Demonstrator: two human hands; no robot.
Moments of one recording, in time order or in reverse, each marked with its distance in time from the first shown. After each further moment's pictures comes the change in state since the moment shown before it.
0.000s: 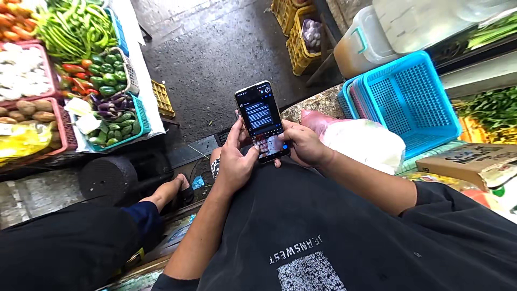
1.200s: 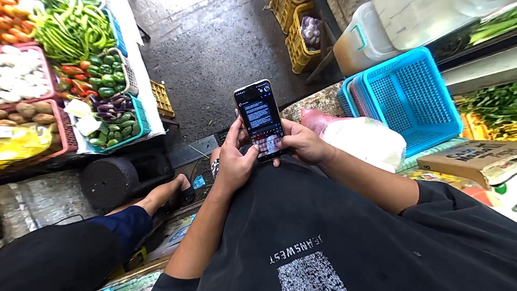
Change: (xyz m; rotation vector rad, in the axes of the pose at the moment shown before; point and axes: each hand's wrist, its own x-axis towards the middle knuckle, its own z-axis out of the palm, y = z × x) left_hand 0.003 0.000 0.001 0.001 -0.004 0.035; right_hand -0.001 -0.004 -0.005 -0.028 -0.067 0.008
